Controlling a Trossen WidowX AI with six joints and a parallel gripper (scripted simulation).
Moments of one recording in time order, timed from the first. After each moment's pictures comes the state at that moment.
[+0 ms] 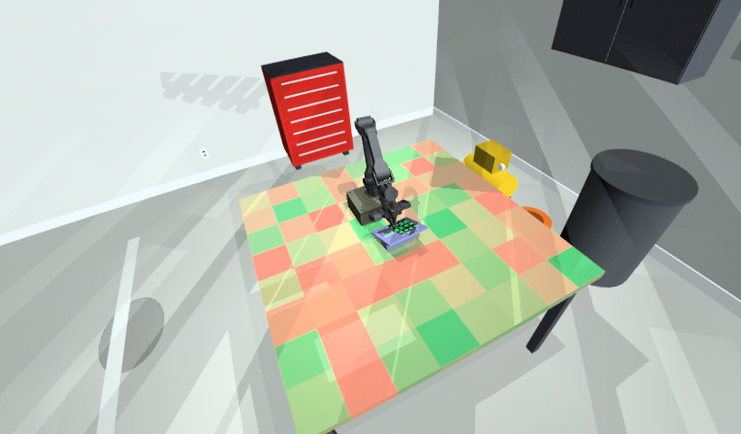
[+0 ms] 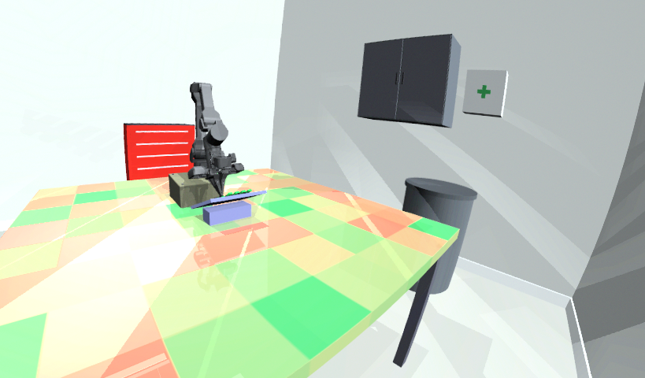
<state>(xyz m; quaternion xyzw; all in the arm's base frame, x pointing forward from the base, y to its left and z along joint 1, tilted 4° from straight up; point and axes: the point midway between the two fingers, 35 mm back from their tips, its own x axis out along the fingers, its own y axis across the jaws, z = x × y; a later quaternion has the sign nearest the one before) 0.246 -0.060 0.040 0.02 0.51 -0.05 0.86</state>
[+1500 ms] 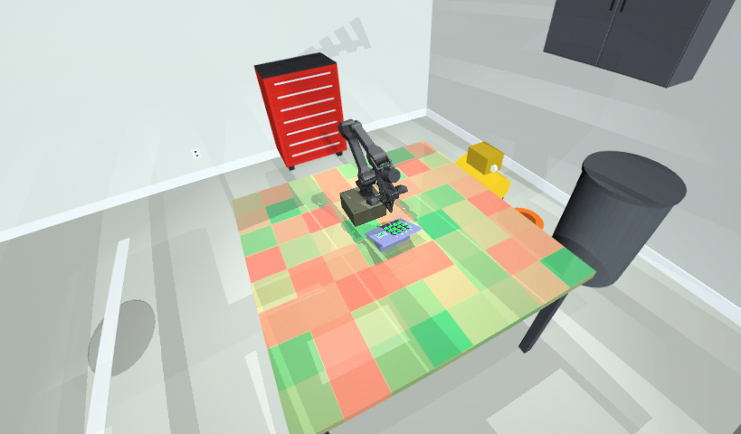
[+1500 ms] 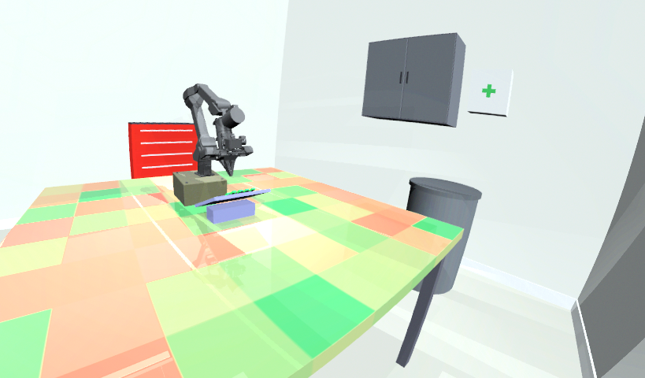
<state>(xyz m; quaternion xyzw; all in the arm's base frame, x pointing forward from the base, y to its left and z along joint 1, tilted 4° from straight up) 0.209 -0.013 0.086 0.02 0.52 -0.04 0.85</state>
